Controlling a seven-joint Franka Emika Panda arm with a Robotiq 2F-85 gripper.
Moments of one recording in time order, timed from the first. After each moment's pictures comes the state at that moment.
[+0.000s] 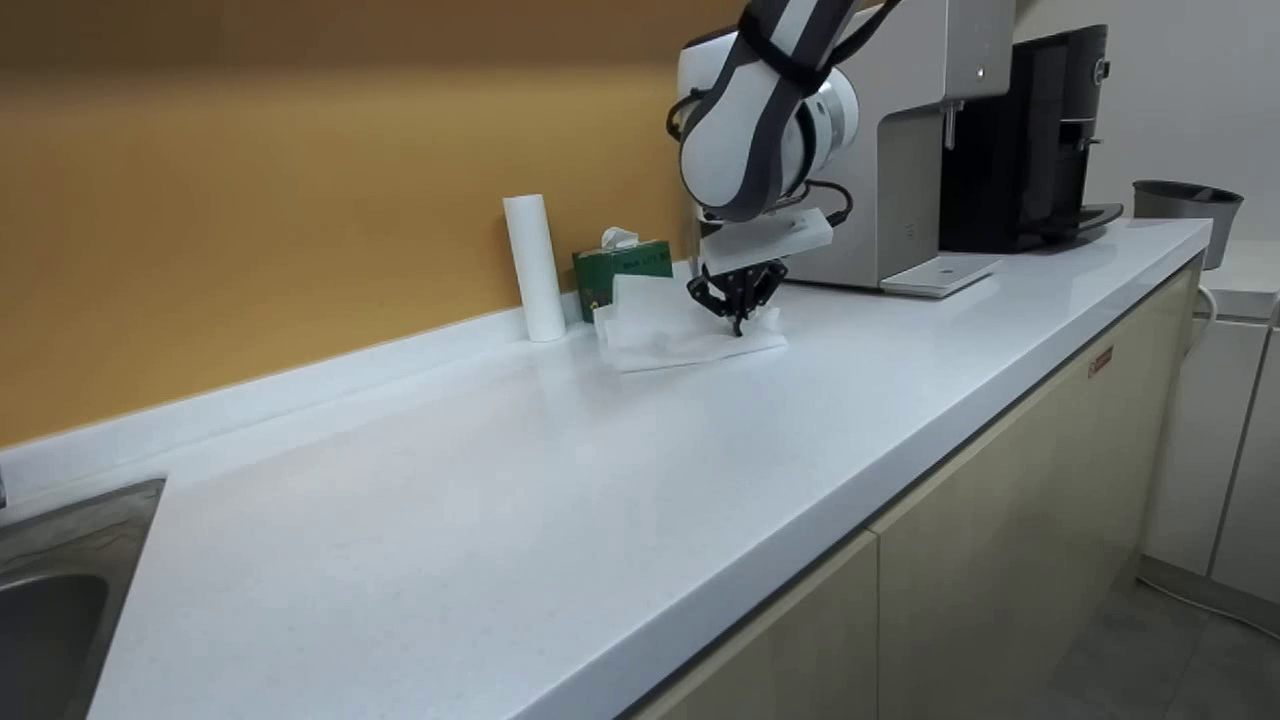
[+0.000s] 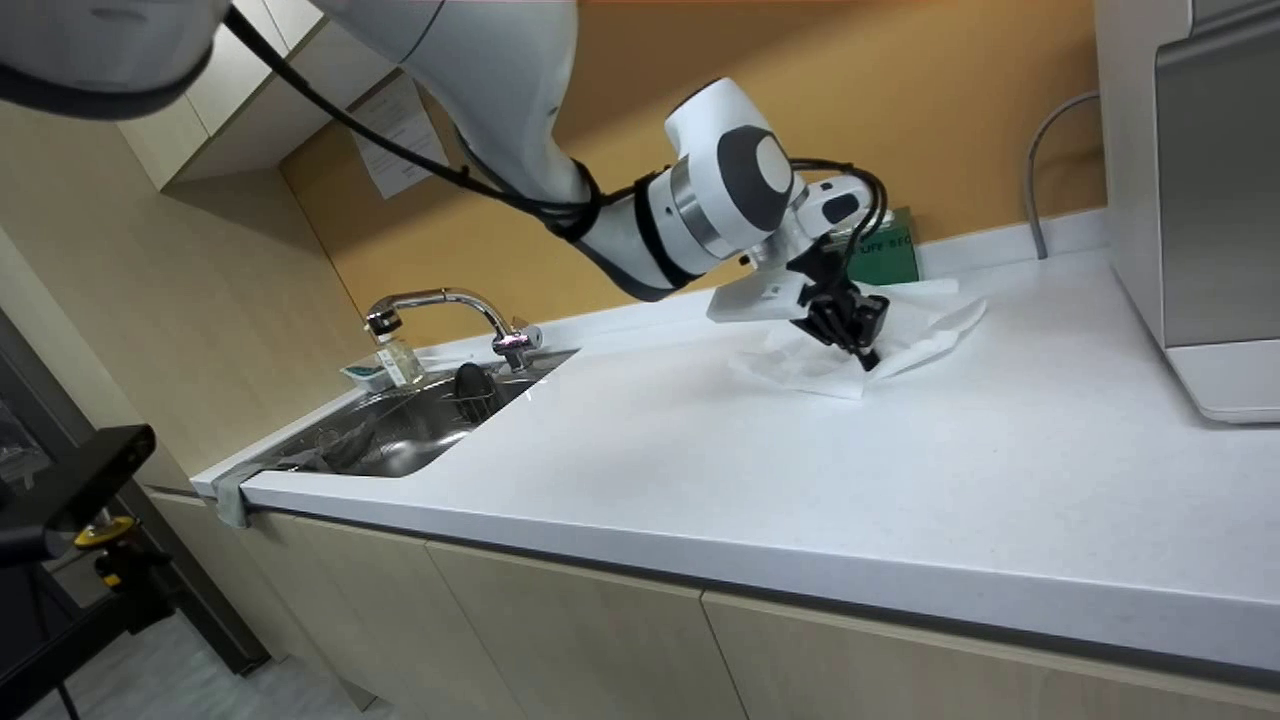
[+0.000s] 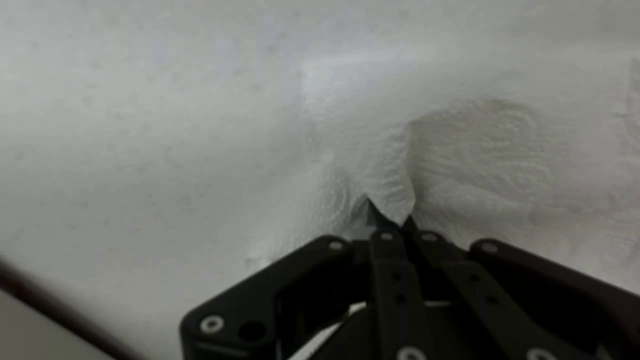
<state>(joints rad) 0.20 0.73 -0.28 -1.64 -0.08 2.62 0.53</state>
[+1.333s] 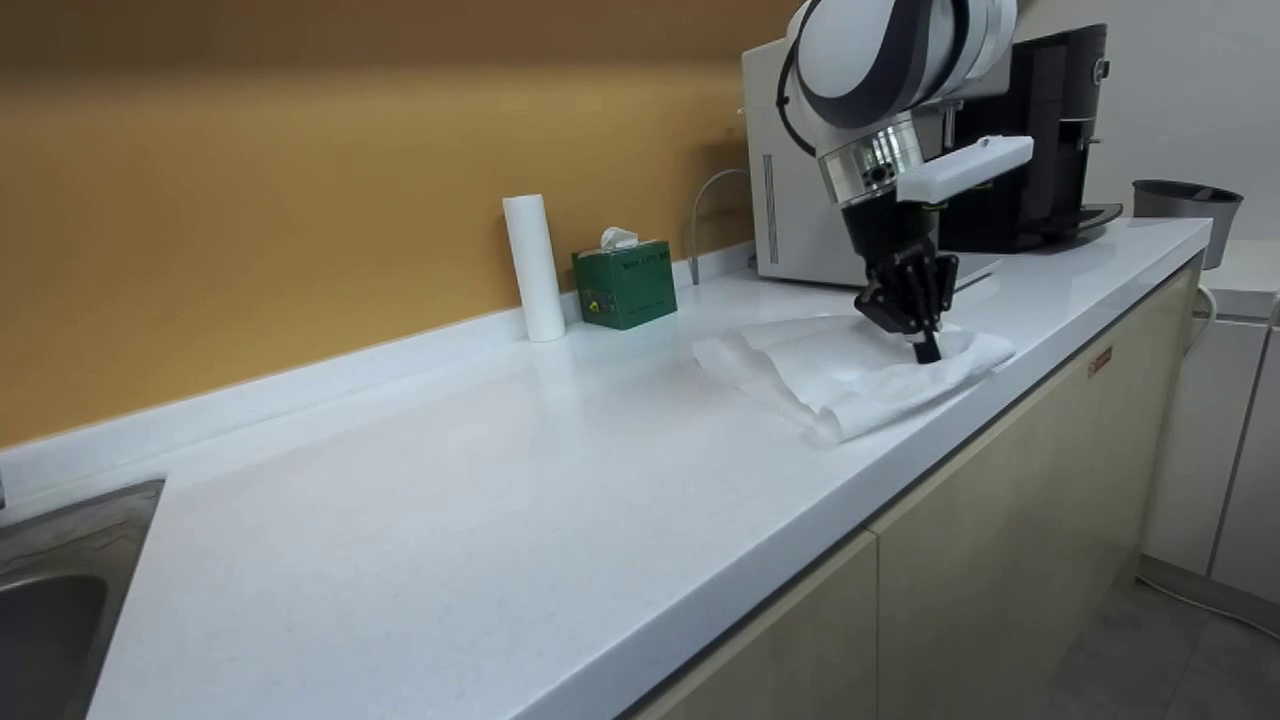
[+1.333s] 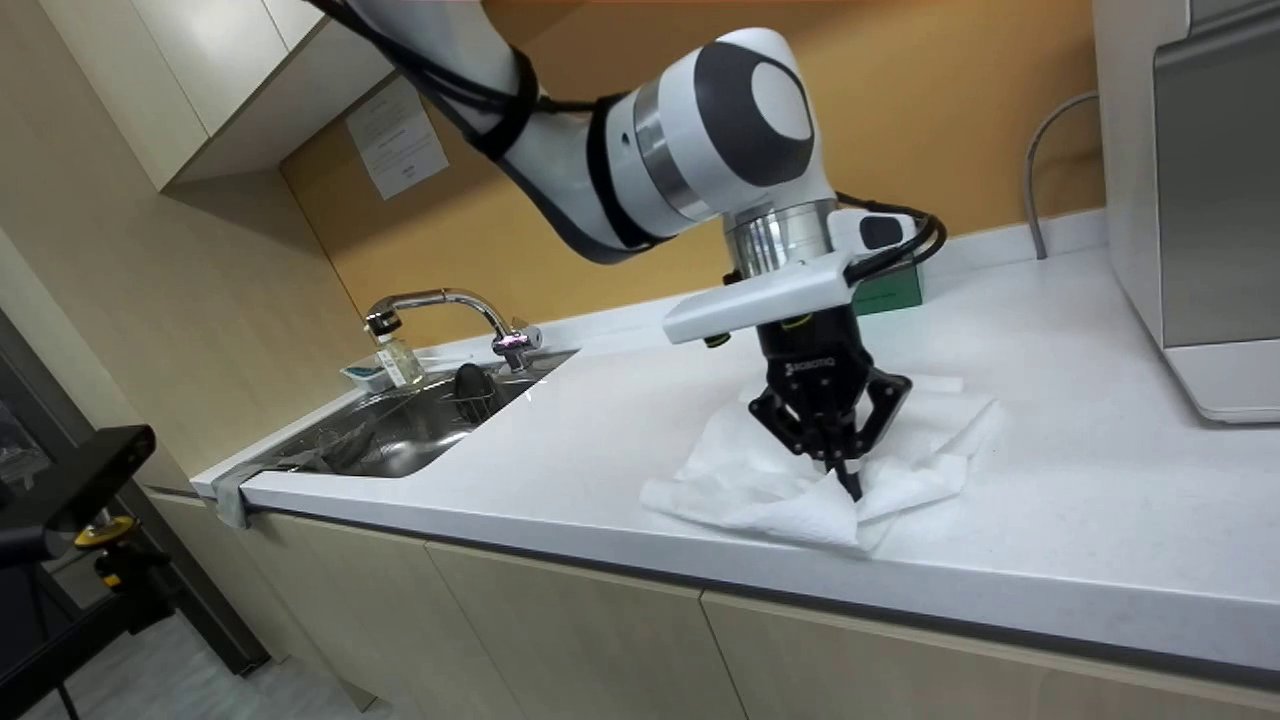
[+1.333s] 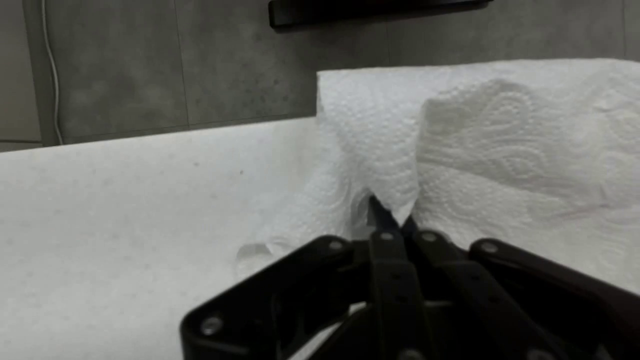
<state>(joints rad) 0.00 0.36 -0.12 -2.08 -0.10 2.20 0.05</state>
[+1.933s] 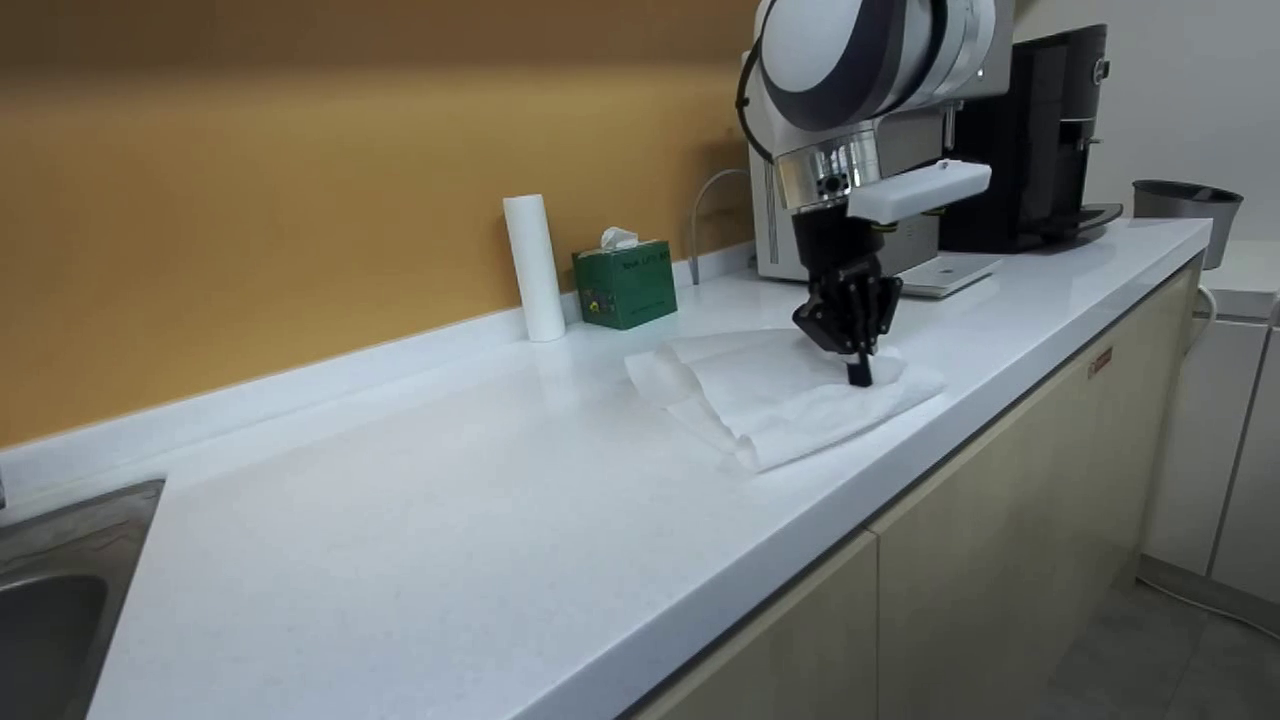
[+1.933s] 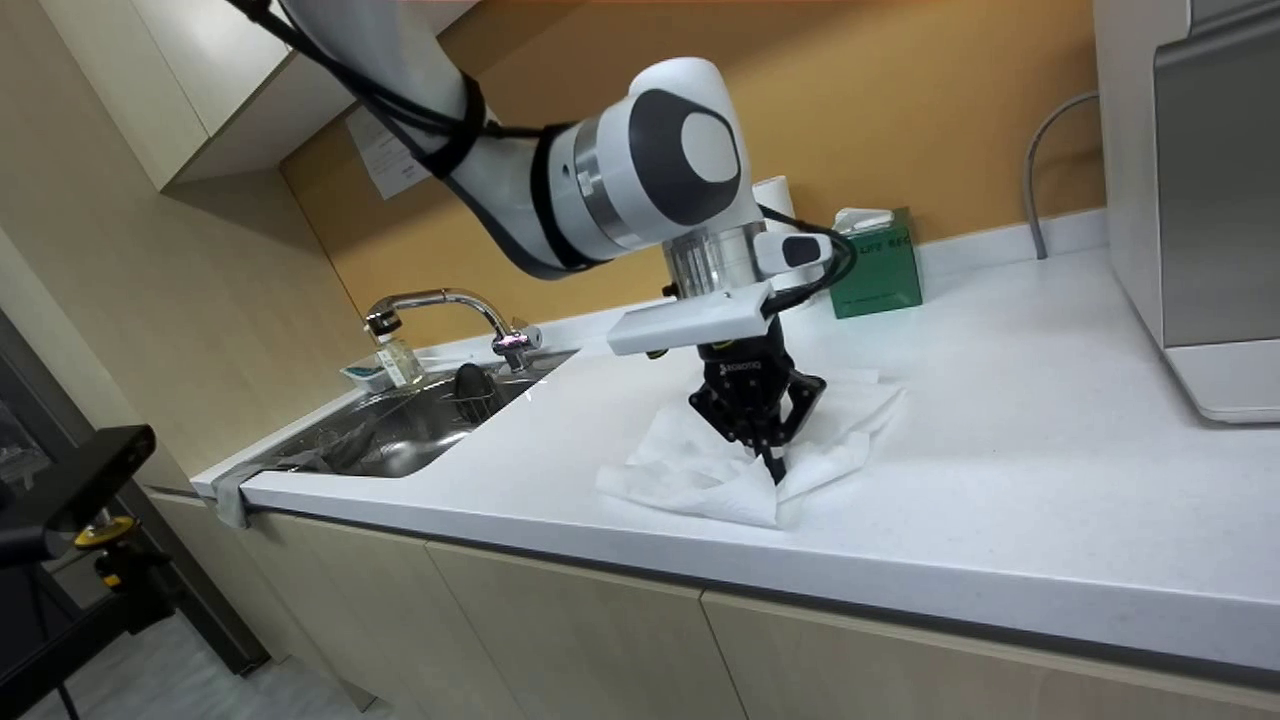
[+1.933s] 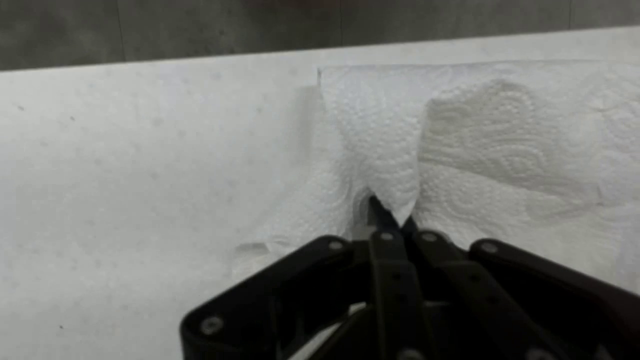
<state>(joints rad) 0.01 0.35 -0.03 -2.12 -0.02 2.35 0.07</state>
